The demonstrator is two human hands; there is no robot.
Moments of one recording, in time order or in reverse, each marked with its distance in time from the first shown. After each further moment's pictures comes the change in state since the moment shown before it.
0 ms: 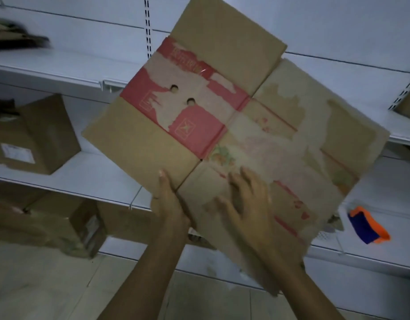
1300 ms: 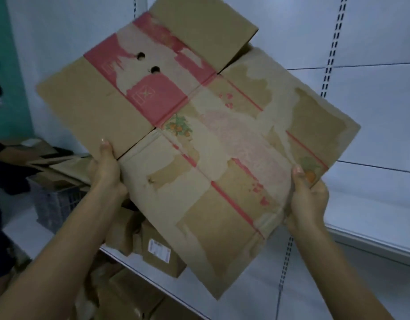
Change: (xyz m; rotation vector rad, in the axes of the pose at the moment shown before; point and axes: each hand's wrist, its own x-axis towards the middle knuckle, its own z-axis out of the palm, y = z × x) left_hand 0.253 0.580 -0.138 -0.165 0.003 0.668; right_hand 0.294 -0.392 0.111 1.401 0.301 0.472
